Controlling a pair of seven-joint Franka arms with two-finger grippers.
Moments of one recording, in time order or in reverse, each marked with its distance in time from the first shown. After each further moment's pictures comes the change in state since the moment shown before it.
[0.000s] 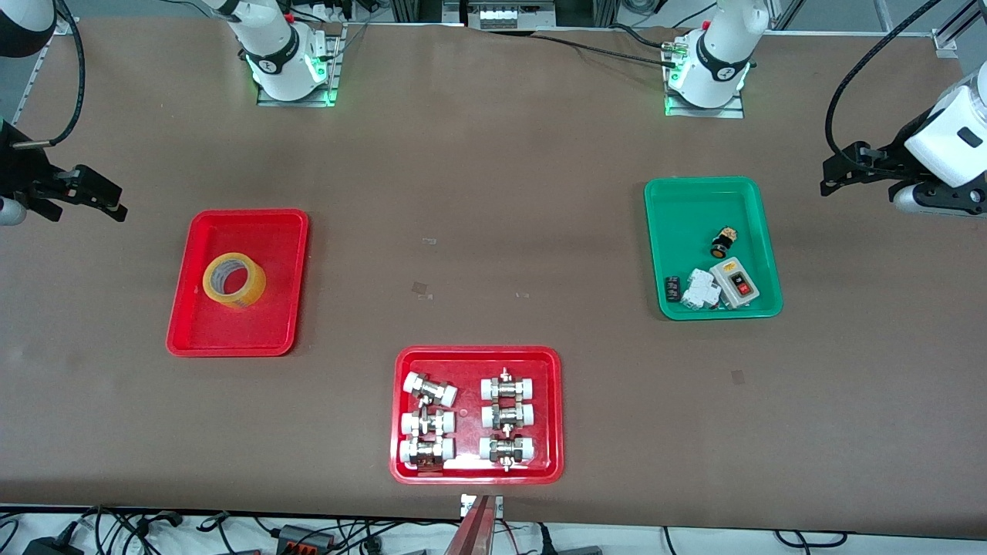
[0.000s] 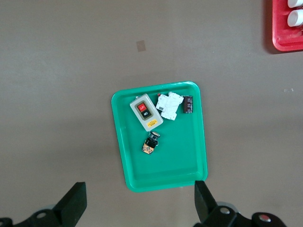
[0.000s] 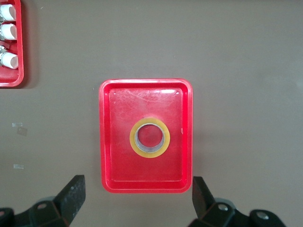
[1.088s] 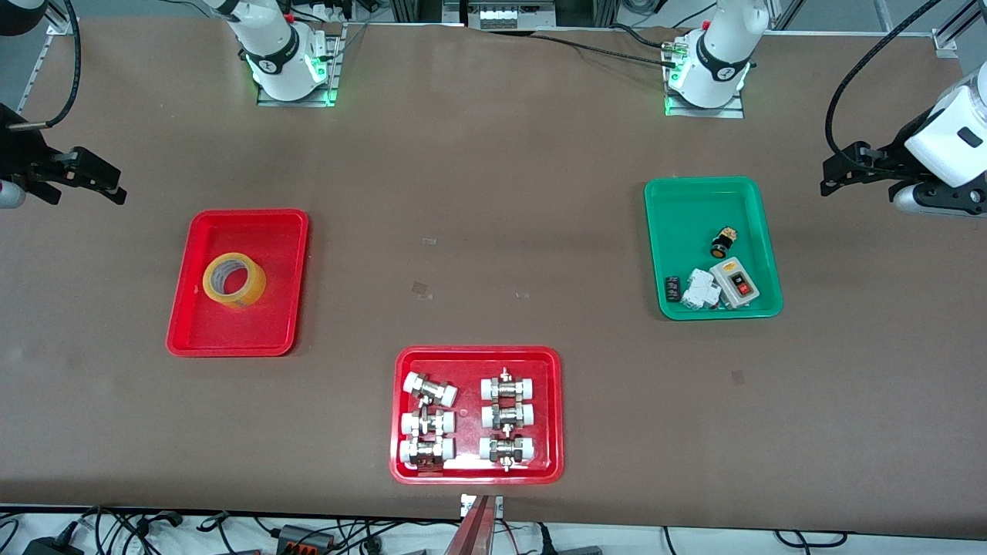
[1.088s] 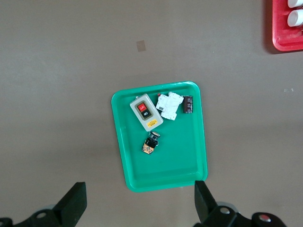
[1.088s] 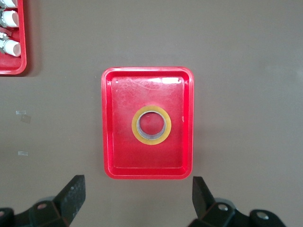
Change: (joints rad) left arm 0.000 0.000 0.000 0.000 0.000 0.000 0.000; right arm -0.029 -0.031 0.036 0.002 0.000 -0.069 0.000
